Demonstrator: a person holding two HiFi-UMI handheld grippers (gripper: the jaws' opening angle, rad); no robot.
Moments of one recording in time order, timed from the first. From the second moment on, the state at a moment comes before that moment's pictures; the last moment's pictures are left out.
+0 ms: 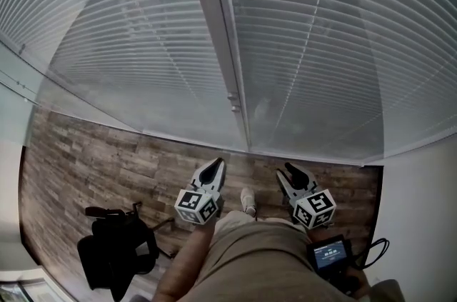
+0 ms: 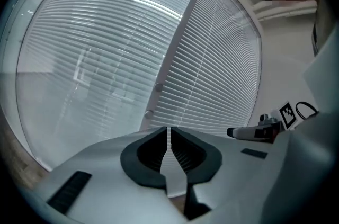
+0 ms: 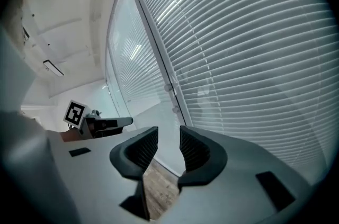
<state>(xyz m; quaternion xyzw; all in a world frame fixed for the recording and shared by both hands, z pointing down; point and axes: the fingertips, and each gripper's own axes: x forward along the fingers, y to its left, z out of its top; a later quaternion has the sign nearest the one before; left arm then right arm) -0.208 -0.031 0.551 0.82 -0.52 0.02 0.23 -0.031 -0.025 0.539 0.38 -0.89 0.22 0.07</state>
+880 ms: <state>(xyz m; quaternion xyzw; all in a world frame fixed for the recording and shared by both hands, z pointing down) -0.229 -0.138 0.592 0.83 -0.51 0.04 0.21 -0.056 -0.094 0.579 0.44 -0.87 0.21 0.07</state>
